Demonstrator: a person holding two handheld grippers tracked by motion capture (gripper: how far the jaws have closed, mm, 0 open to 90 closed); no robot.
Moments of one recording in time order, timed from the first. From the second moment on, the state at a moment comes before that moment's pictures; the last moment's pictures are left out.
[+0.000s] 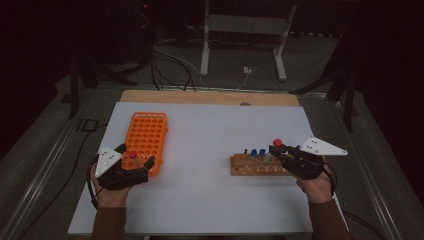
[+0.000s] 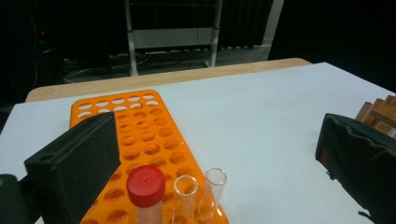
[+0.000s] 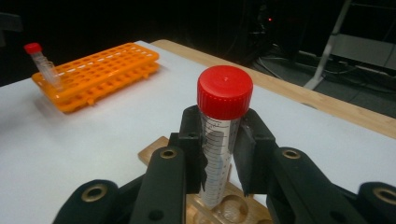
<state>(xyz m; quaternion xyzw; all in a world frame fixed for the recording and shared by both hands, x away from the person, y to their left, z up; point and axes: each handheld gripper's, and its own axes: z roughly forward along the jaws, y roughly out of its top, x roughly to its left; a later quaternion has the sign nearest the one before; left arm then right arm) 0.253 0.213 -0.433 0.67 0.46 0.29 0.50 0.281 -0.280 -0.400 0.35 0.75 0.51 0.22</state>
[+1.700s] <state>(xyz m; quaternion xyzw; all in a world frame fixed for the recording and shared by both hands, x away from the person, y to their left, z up) 0.276 0.084 -0.436 0.75 0.35 0.21 0.52 0.296 -0.191 -0.404 0.30 0.78 0.53 0.15</state>
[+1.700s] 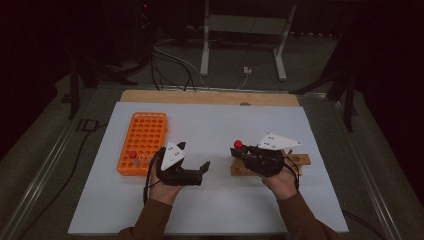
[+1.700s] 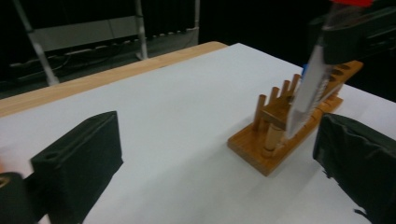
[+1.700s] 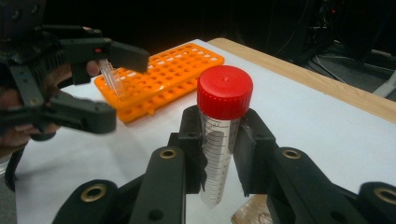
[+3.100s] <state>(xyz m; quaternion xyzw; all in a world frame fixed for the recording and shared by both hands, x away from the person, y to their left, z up) 0.281 0.038 -0.444 0.78 0.30 0.17 0.52 0.295 -0.171 -0.411 0.27 0.79 0.54 0.13</state>
